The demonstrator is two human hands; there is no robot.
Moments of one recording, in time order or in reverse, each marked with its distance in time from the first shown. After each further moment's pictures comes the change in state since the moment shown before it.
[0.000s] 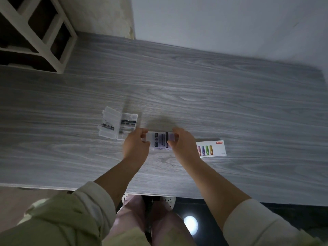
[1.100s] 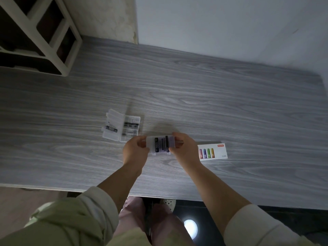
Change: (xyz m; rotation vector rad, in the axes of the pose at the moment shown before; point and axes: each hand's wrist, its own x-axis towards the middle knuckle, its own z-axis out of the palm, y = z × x) left_hand -0.009 -0.004 -0.003 -0.389 0.021 -0.264; right_hand -0.013 -0.001 0.003 0.249 0.072 -0.004
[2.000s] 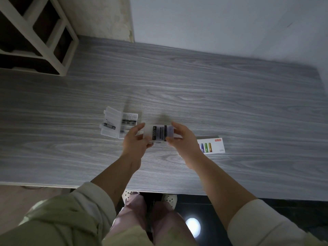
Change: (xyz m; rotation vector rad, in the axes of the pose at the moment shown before) left_hand -0.003 0.011 0.000 -0.351 -0.139 -0.021; right_hand -0.008 -0.019 -0.021 0.435 -0.154 0.197
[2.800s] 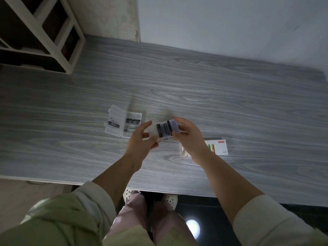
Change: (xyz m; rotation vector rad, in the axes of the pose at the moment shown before) left_hand -0.004 0.000 -0.006 0.113 -0.143 0.089; right_hand 0.002 -0.019 -0.011 -0.099 -0.102 -0.201
